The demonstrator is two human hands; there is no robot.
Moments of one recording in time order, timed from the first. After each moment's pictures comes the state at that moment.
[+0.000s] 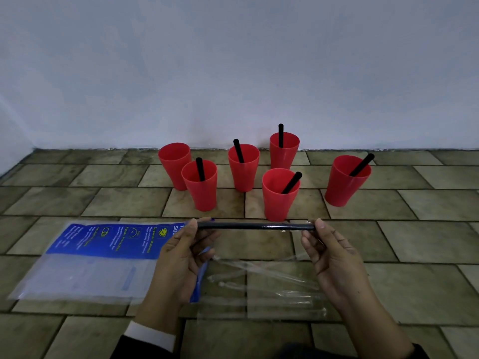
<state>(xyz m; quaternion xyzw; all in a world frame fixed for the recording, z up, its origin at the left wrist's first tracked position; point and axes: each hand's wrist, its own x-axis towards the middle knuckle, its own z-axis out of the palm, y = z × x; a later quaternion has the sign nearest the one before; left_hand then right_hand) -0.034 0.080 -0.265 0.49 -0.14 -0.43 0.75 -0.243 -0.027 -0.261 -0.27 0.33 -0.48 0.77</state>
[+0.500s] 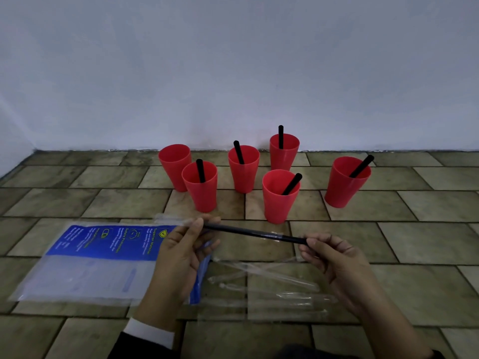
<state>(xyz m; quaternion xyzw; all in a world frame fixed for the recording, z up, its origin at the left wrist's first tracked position) -0.028 0.073 -0.264 0.49 -0.17 -0.42 0.75 -0.262 -0.036 -0.270 -0.39 0.36 -0.40 0.75</state>
